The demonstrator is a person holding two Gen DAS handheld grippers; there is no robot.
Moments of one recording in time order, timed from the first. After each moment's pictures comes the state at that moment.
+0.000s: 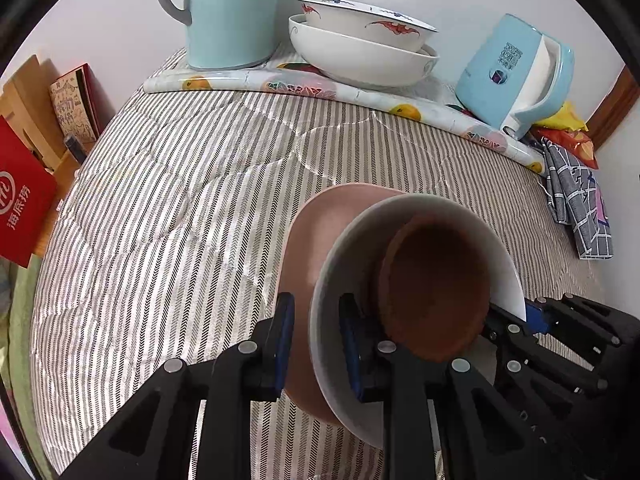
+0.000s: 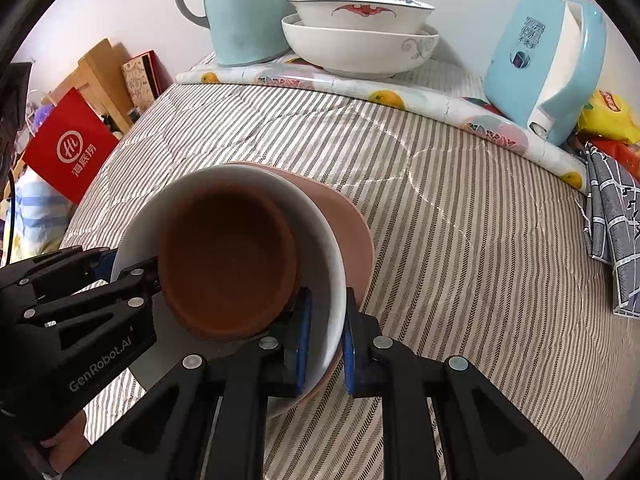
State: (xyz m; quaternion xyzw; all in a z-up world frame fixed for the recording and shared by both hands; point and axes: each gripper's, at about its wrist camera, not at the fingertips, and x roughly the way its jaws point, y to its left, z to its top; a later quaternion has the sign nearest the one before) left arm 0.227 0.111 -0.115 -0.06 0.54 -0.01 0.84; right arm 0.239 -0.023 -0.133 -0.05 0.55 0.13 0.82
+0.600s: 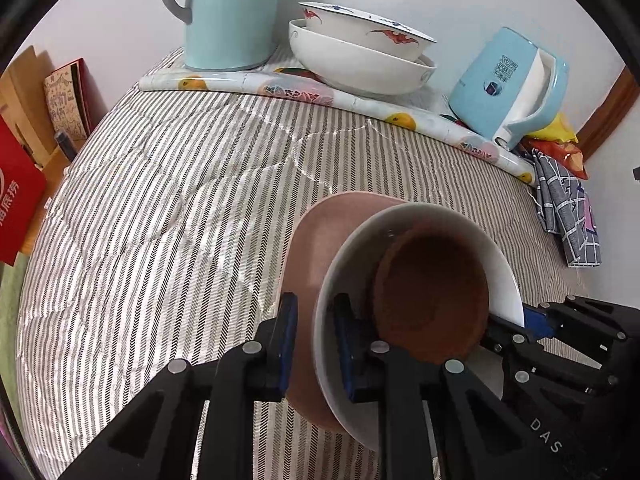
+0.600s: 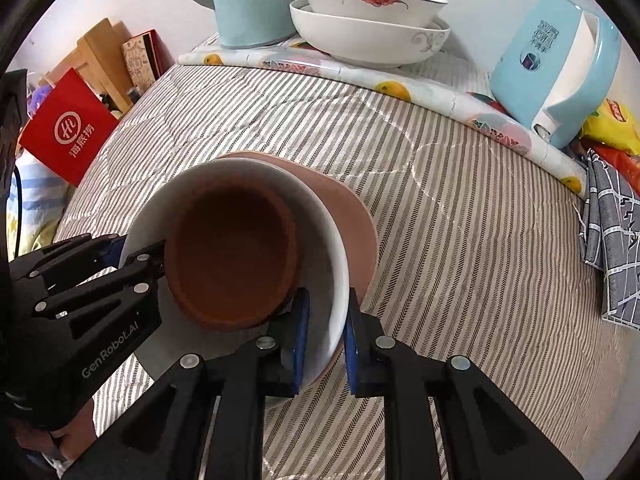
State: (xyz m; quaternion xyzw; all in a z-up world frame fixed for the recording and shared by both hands) left arm 0.226 0.119 -0.118 -0.08 0.53 -0.04 0.84; right arm 0.242 -0.017 -0.127 -0.08 0.58 0.13 0.80
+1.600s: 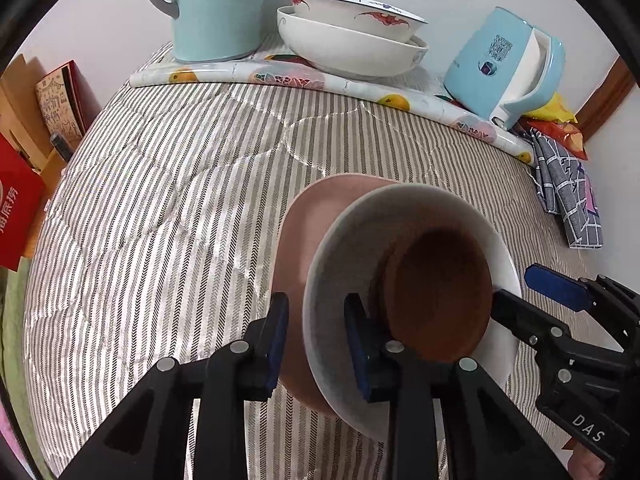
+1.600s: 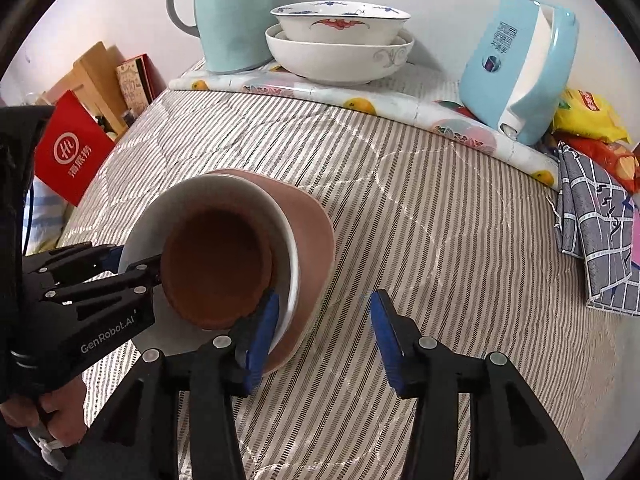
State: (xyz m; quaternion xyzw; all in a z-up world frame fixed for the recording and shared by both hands) left arm 0.225 0.112 -0.118 -0.06 0.55 -0.04 0.83; right arm 0.229 -0.044 -0.108 -0.06 0.55 0.12 0.82
